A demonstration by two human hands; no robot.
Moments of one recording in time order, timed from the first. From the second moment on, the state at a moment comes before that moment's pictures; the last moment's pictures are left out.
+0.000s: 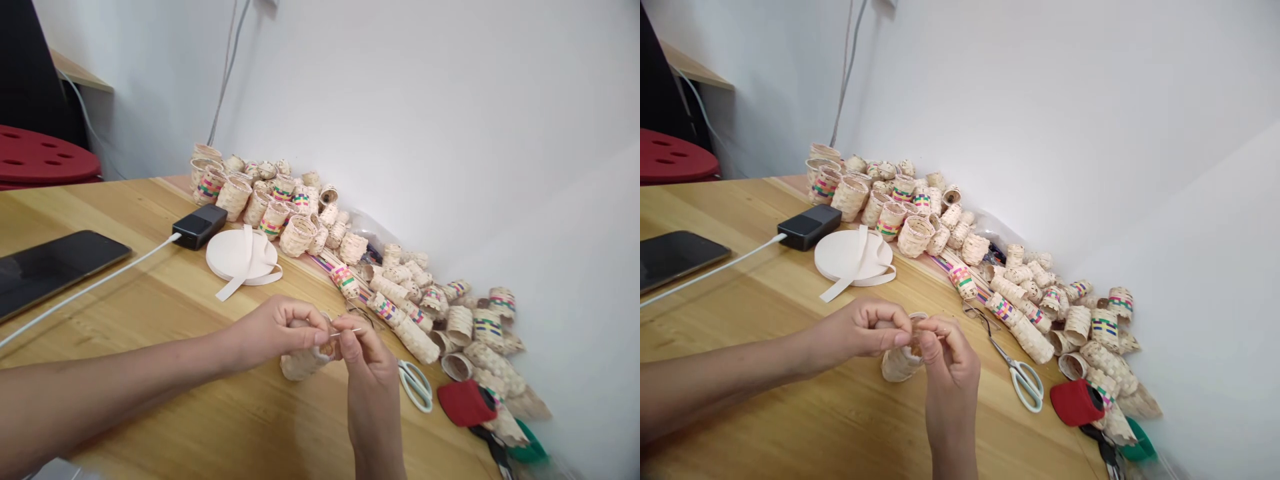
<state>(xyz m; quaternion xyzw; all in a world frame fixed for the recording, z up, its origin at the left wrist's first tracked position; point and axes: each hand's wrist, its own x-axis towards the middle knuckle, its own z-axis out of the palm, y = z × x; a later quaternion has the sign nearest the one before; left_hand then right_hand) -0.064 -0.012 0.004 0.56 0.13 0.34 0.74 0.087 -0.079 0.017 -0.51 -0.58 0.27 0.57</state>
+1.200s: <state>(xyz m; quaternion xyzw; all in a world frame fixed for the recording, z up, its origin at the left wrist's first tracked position) -0.065 0.001 -0.005 0.87 0.12 0.36 0.33 0.104 -0.148 0.026 -0.52 -0.56 0.12 0.64</state>
